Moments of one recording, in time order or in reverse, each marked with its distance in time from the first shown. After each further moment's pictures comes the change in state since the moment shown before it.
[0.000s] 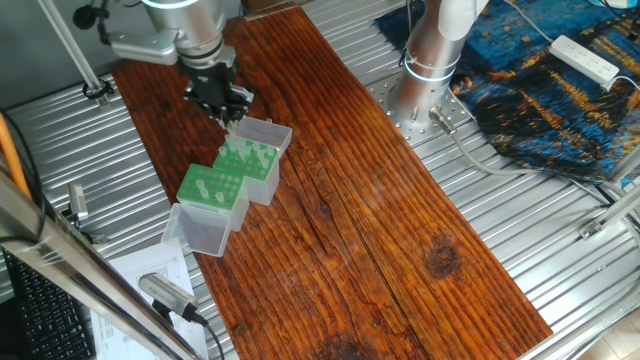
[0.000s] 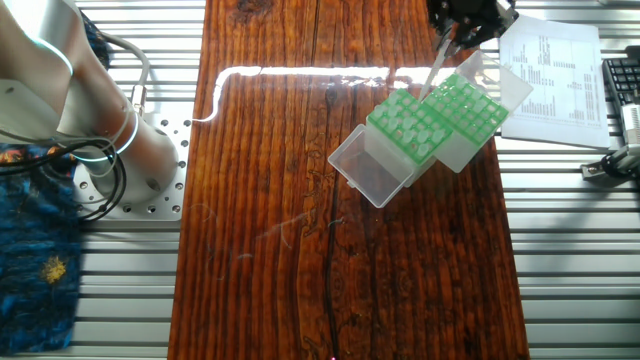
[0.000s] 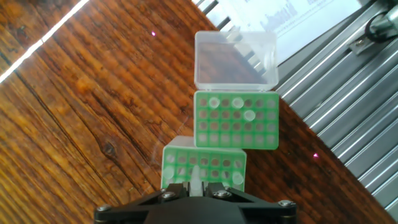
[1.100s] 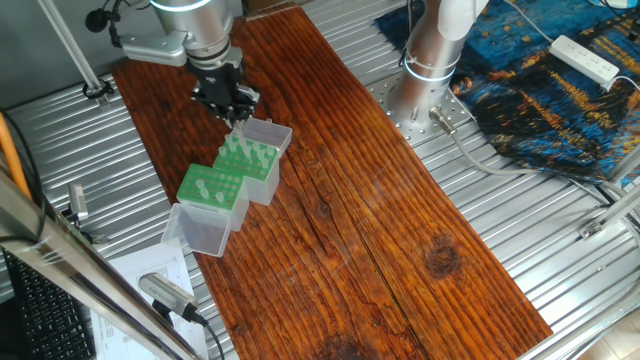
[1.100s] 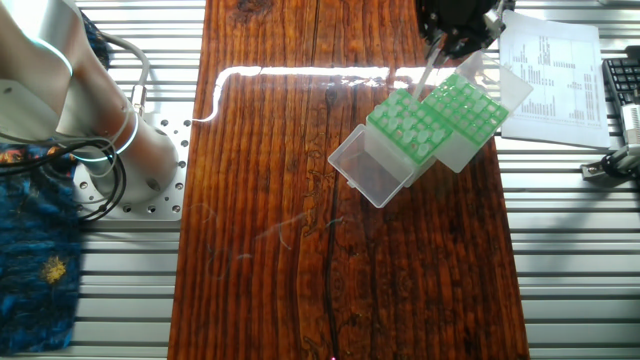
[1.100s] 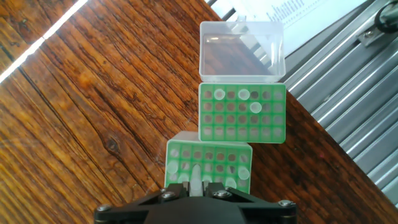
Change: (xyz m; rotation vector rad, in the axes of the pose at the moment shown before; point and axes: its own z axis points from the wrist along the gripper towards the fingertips) arm 0.009 0.002 0.012 0.000 0.005 -0.011
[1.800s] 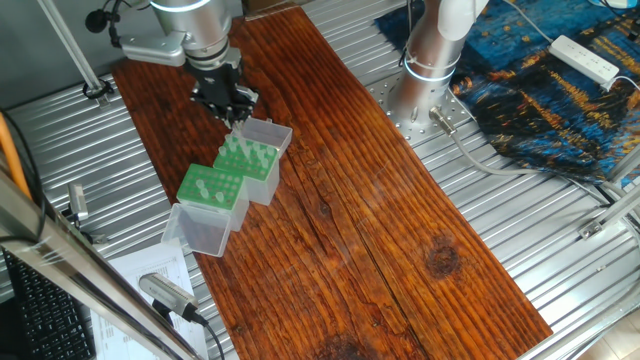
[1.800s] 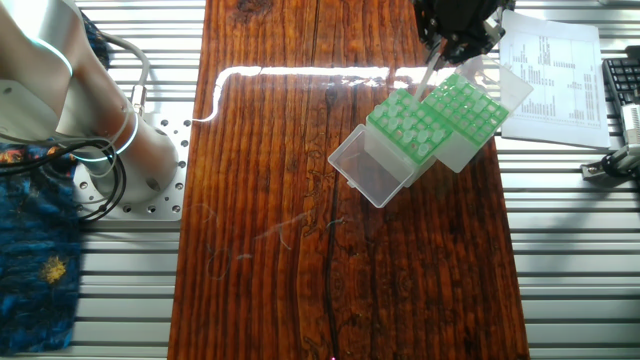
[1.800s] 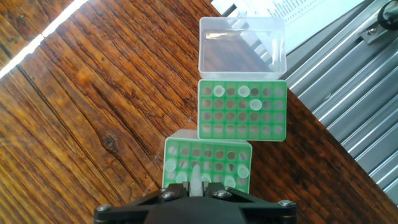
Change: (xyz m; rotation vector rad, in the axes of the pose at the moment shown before) arm 0.001 -0.005 0.005 0.000 0.002 -0.015
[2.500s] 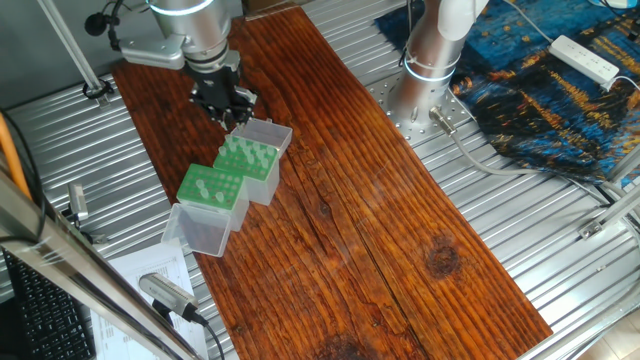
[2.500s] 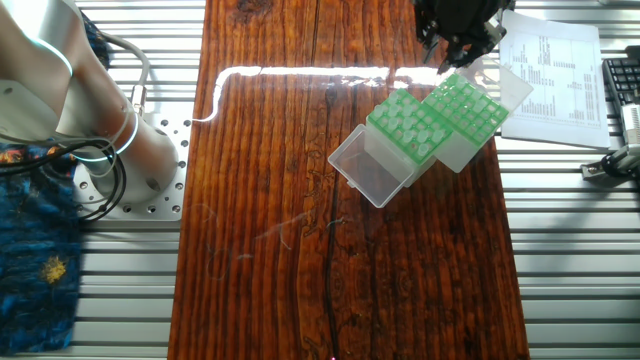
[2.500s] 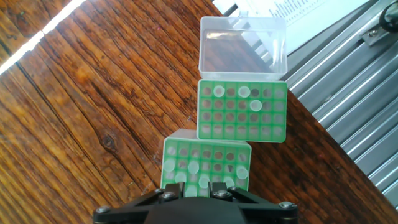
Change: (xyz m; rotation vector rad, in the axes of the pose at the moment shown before) arm -0.011 -0.003 0.005 0.004 -0.002 0.035
